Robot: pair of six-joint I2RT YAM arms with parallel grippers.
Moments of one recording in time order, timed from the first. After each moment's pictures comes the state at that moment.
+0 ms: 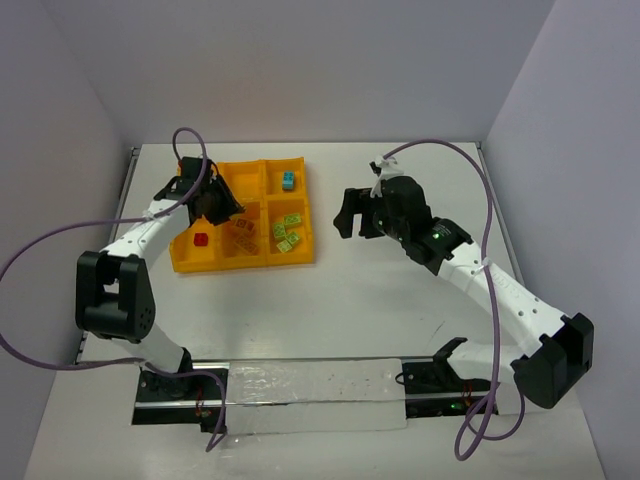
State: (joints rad) left arm -0.20 1.62 1.18 -0.42 0.08 -0.66; right arm 0.59 1.18 1.07 -0.39 0.04 0.41
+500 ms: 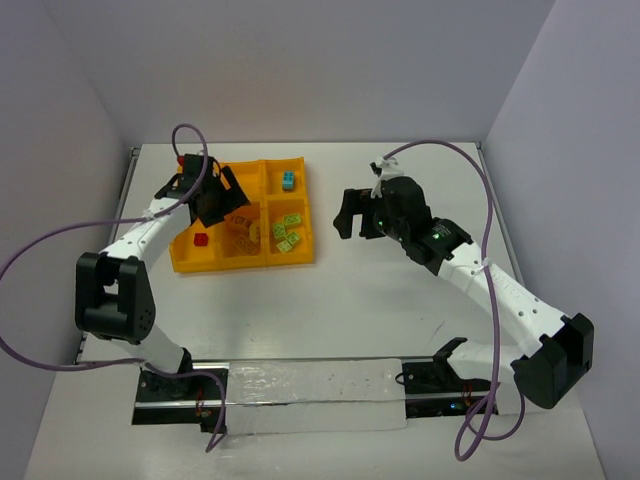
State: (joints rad) left arm -0.21 1.62 1.20 -0.43 0.01 -0.67; right arm 0.59 1.18 1.07 -0.39 0.05 0.41
